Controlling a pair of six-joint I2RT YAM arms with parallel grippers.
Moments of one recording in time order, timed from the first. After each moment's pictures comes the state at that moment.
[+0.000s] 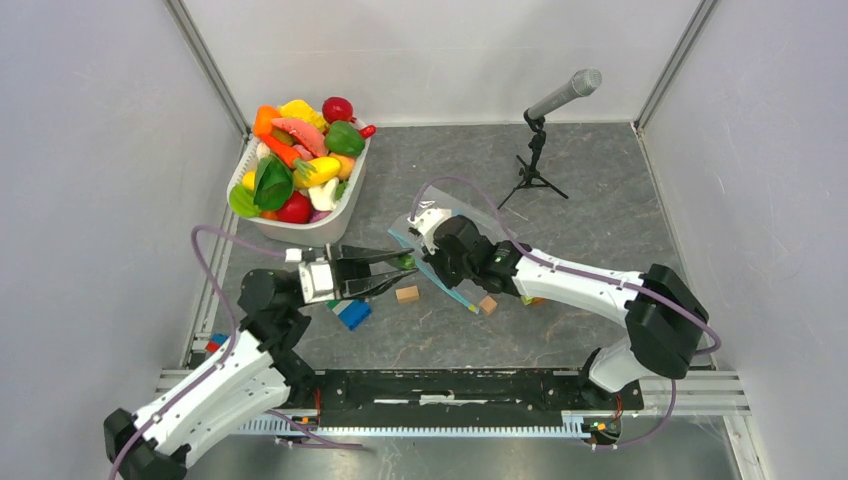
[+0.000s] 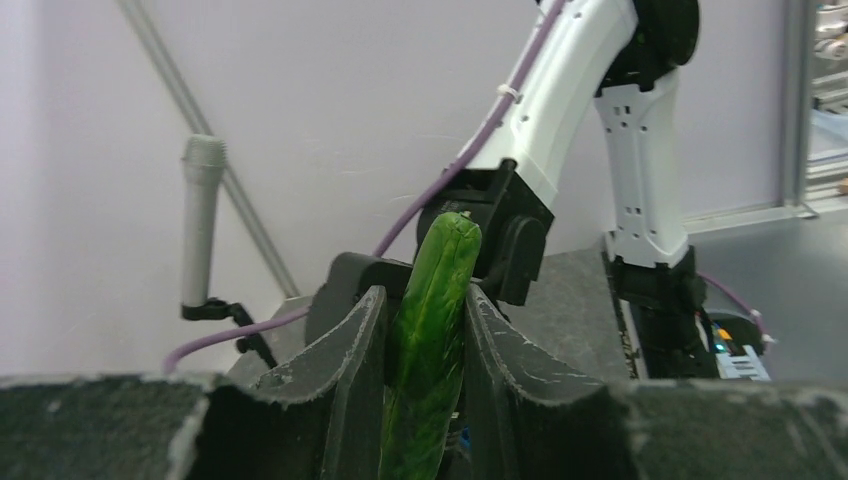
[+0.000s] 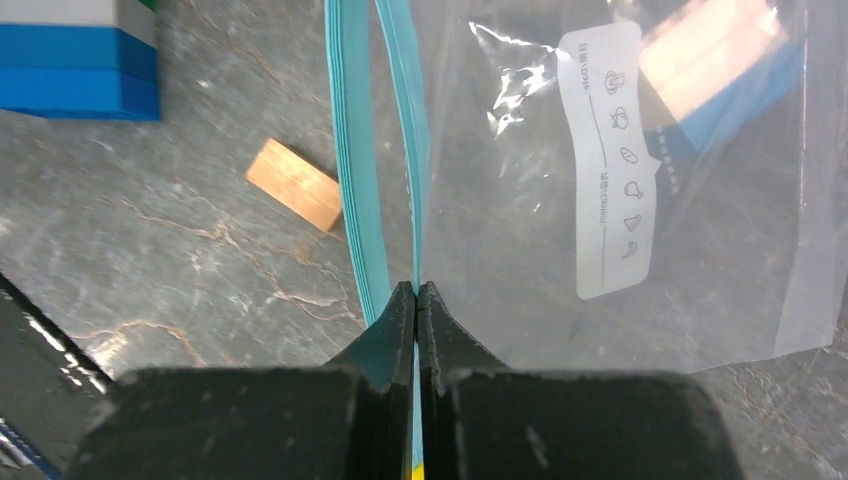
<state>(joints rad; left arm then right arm) -0.69 0.61 0.52 0.64 0.68 0.01 0.95 1.53 1.02 -0.28 0.12 0.07</state>
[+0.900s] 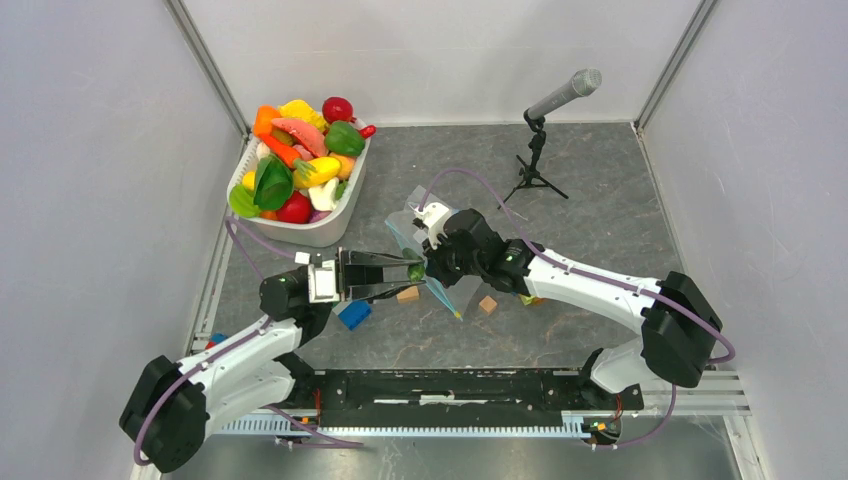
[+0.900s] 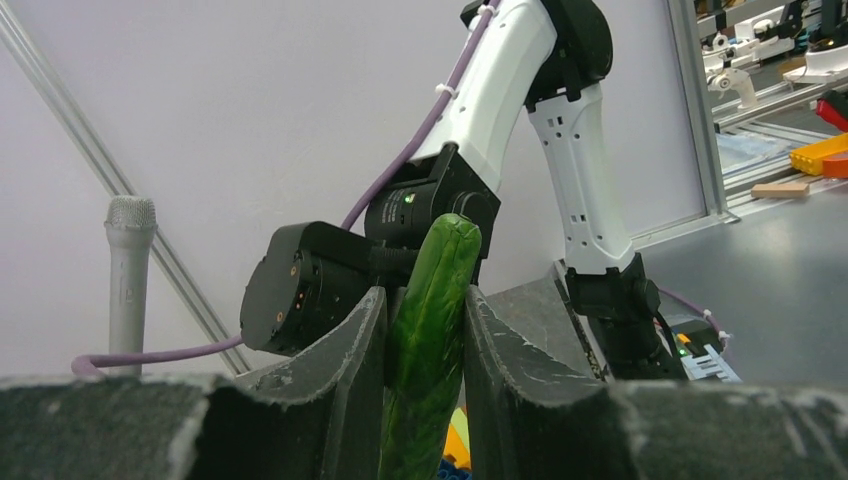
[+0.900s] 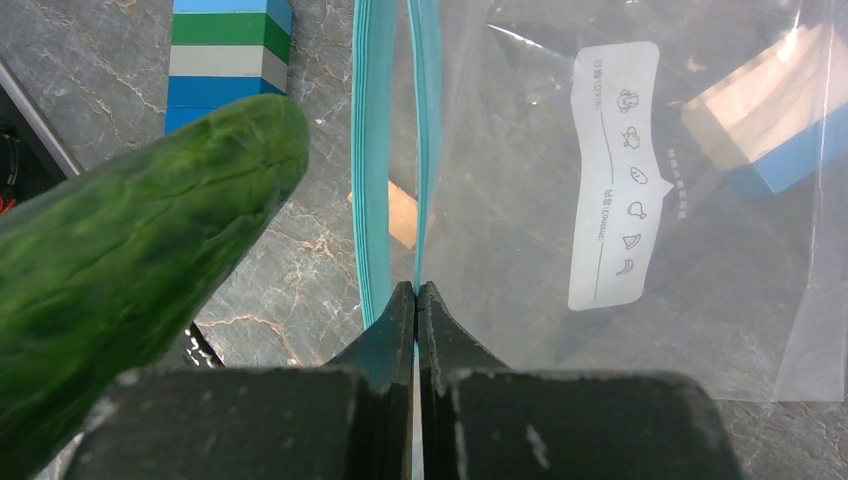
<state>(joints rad) -0.64 0.93 0.39 1.37 0.89 -0.23 0.93 1.45 1.00 -0.22 -0.07 0.15</state>
